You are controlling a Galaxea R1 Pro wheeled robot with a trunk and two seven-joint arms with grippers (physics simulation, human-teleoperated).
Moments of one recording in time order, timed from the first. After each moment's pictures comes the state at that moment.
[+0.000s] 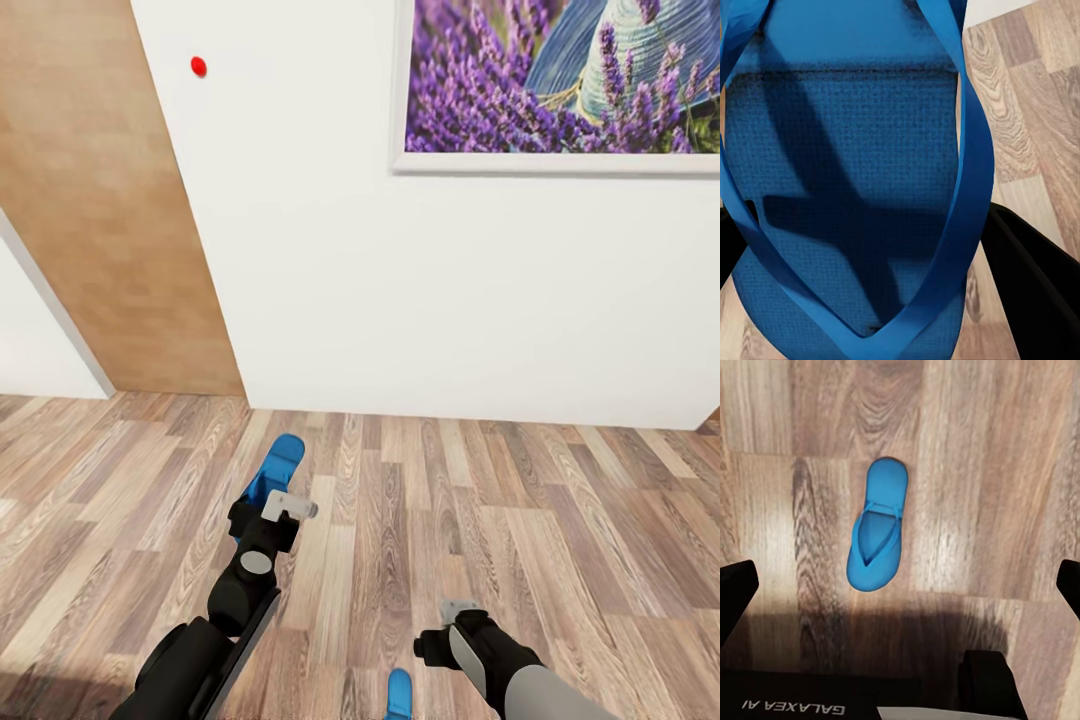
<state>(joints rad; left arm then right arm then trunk) -0.35 0.01 -0.46 -1.51 -0.06 0.77 0.42 -0.62 0.12 -0.04 -0.26 -0.01 0.44 -0.04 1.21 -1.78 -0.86</state>
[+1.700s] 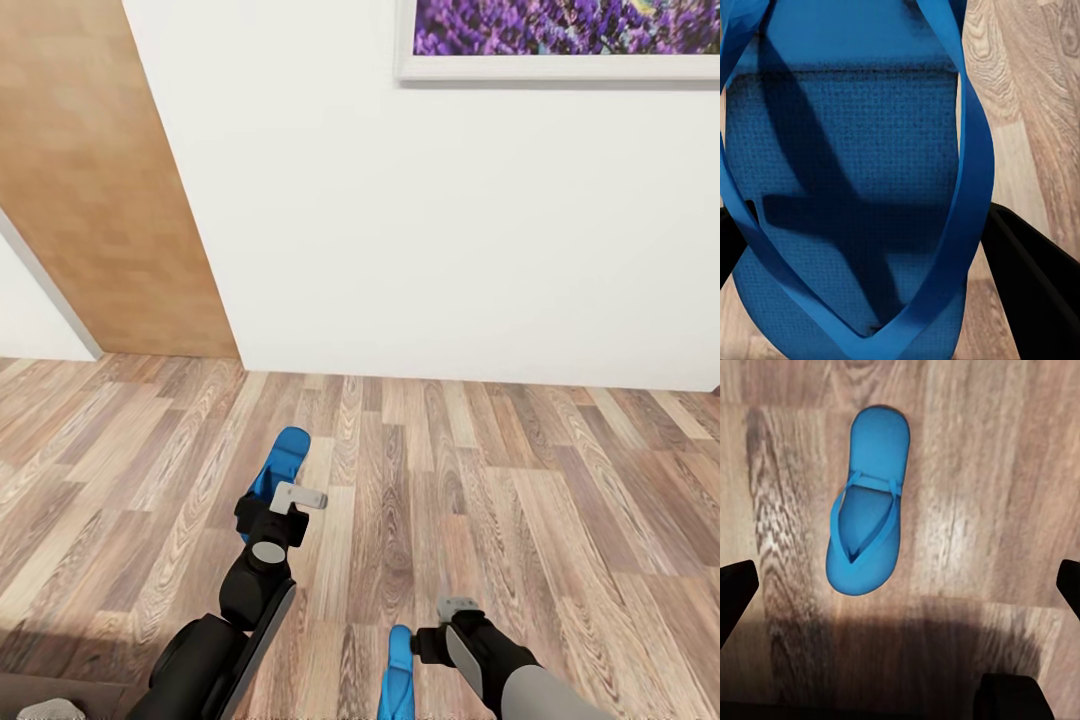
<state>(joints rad) -0.35 -0.06 -0.46 -1.60 -0.06 0.90 0.47 -0.62 0.13 -0.04 -0.26 0.00 0.42 -0.04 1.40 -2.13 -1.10</state>
